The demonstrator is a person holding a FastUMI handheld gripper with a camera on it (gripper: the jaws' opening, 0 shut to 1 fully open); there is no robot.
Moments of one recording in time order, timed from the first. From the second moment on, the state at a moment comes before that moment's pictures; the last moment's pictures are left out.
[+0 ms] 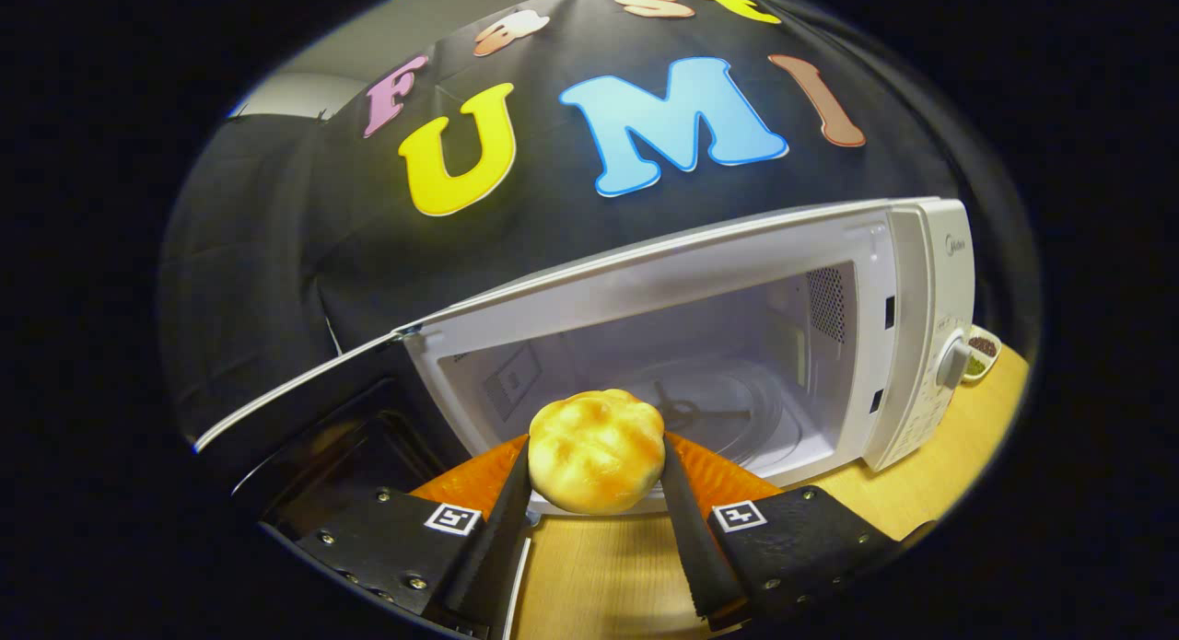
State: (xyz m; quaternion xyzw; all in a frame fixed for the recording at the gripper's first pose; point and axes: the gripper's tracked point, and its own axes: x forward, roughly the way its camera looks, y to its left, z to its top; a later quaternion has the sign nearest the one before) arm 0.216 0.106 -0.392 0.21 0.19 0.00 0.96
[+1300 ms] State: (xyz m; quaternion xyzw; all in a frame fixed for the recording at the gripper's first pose) arm 0.282 0.096 -0.443 0.40 0.20 0.02 0.89
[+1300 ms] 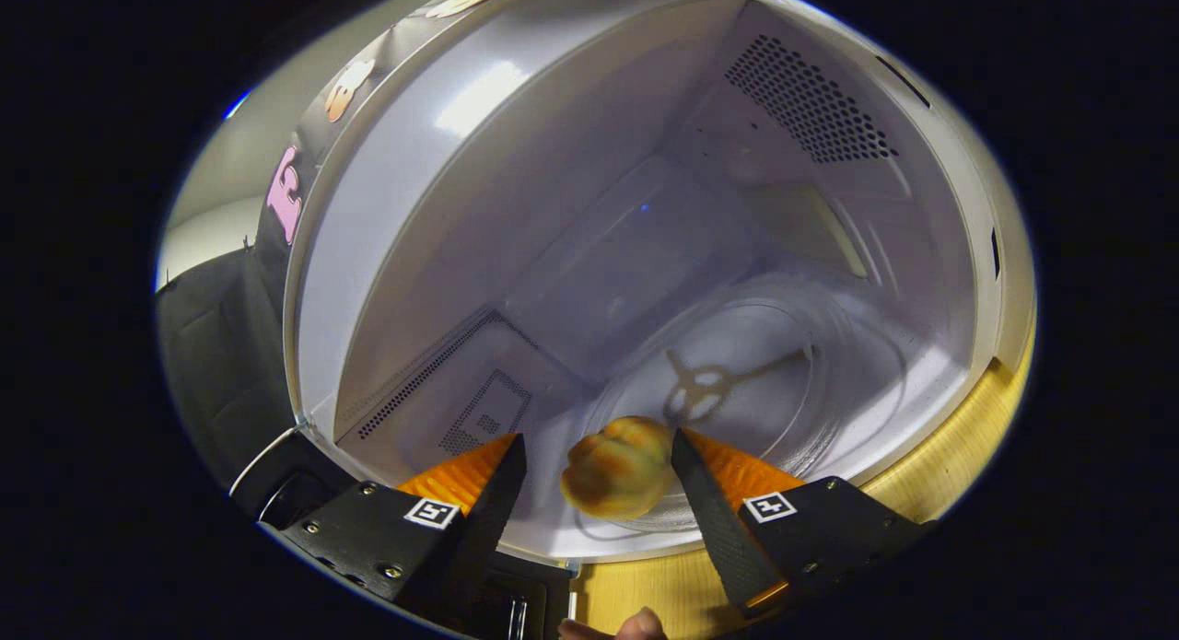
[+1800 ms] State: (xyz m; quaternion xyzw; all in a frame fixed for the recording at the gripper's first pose) arm 0.273 0.095 -0.407 0.35 0.15 0.02 0.93
